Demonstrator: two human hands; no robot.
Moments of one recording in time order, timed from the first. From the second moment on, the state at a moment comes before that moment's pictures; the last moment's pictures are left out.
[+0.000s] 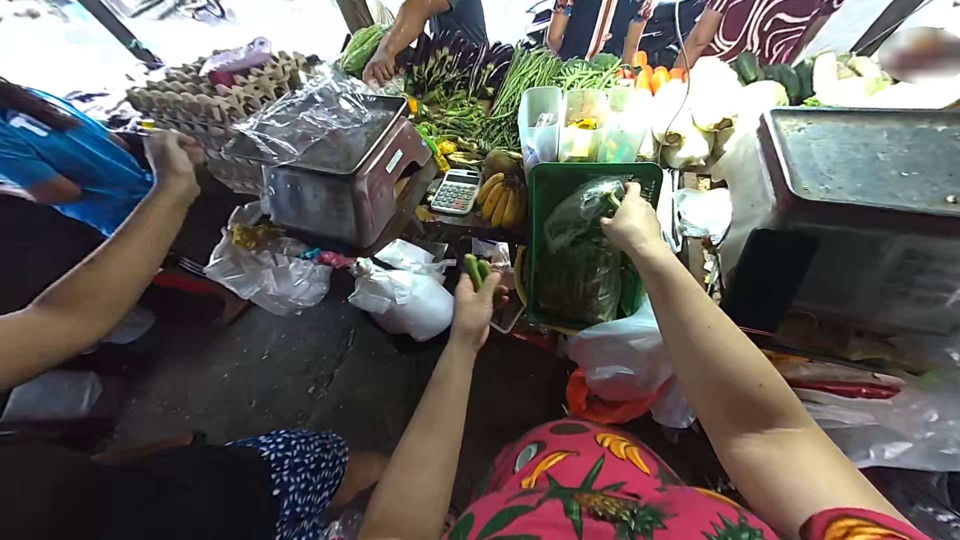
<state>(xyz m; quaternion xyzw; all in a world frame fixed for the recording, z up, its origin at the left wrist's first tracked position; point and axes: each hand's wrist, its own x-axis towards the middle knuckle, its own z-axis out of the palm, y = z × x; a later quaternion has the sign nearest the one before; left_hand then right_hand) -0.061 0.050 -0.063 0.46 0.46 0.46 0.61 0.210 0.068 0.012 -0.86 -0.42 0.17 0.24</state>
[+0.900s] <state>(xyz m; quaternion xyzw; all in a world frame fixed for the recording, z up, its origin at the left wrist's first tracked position) 0.003 0.040 -0.101 0.43 0.38 0.29 0.76 0.212 0.076 -0.035 -0.71 -0.49 0.36 0.36</state>
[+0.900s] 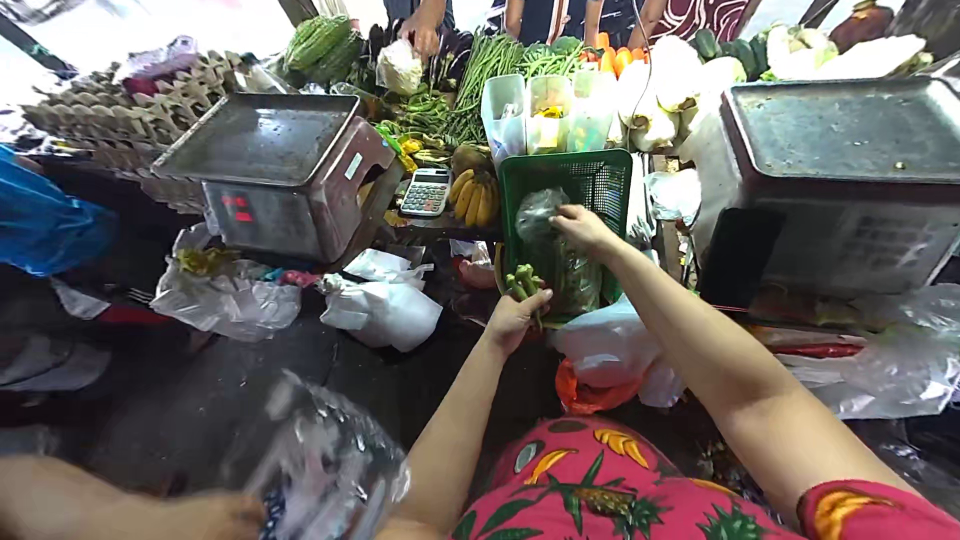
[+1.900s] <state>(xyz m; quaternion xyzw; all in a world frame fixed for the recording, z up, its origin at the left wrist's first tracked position) 0.073 0.092 -0.111 0.81 0.44 0.09 0.38 0.205 0.013 -0.118 -0.77 -0.61 0.11 0.17</state>
